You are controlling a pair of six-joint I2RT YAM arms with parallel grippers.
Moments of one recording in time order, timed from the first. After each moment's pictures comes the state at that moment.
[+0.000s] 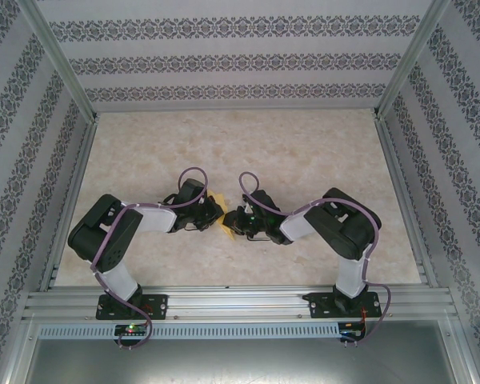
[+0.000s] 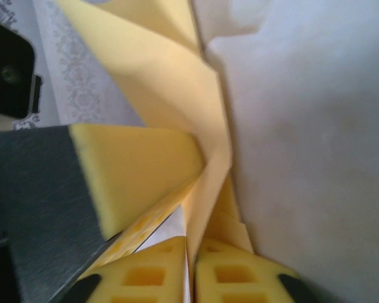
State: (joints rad) left arm -0.50 1.71 0.67 0.17 0.33 -1.16; right arm 0.75 1.87 0.67 0.57 -0.43 1.24
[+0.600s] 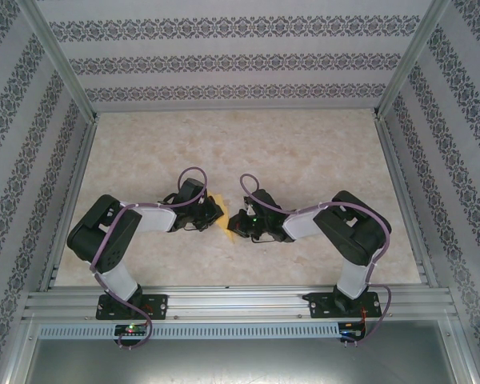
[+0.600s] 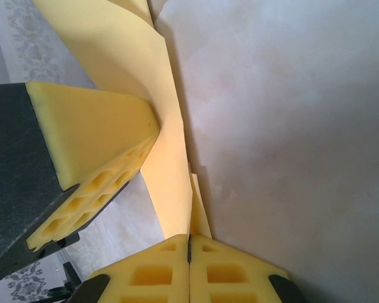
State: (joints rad) left arm -0.50 1.70 0.68 0.14 0.33 -1.16; right arm 0.75 1.80 0.68 0.35 -0.43 1.13
